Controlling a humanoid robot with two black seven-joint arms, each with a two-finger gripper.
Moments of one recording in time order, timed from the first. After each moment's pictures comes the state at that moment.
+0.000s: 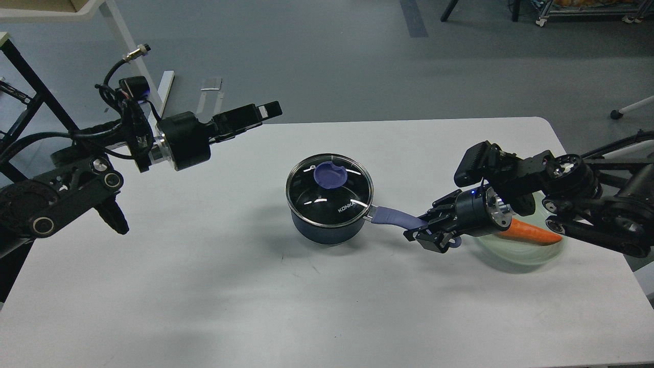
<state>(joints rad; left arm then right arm) -0.83 0.60 -0.53 -1.16 1.24 -0.29 -0.49 1.24 -0.60 -0.30 1.21 -1.71 0.22 0.49</state>
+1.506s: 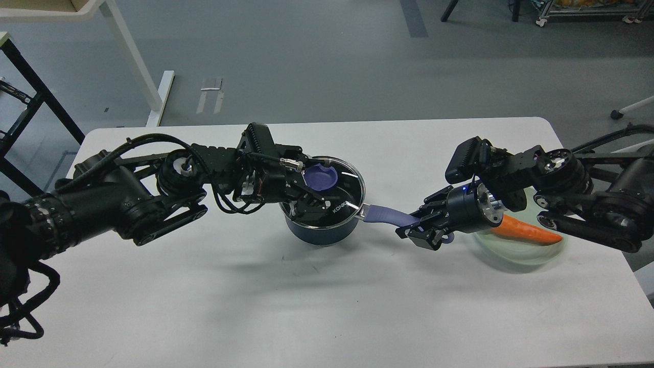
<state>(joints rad) -1.07 0.28 -0.04 -0.89 2.02 0.08 -0.49 1.27 -0.57 -0.30 1.21 -1.71 0.22 0.49</state>
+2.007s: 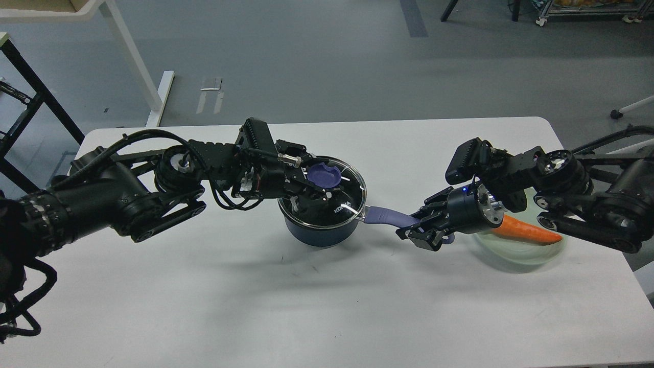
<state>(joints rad) -1.09 0.29 -0.04 -0.91 2.02 0.10 -0.49 1.26 -0.57 -0.30 1.21 -1.70 0.22 0.49</state>
